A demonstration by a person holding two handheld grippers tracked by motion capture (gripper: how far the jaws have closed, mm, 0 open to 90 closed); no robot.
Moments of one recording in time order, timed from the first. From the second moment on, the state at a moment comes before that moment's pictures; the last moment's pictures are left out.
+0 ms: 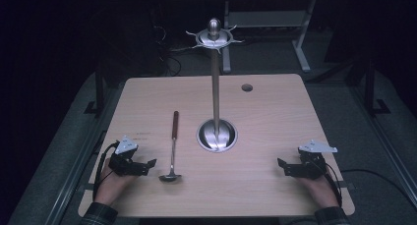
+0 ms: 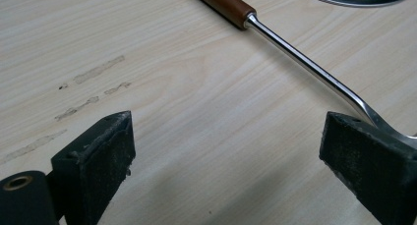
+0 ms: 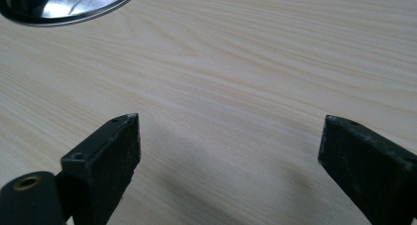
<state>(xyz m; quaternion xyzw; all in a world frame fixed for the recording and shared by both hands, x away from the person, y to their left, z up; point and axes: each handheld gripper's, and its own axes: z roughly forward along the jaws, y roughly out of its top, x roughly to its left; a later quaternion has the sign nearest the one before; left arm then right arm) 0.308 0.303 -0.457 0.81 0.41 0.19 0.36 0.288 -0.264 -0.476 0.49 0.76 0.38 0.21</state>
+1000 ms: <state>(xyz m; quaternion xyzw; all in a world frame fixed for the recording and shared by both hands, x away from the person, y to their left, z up) 0.367 0.281 -0.440 0.79 0.43 0.17 0.39 0.289 -0.263 -0.477 0.49 0.76 0.38 0.21</state>
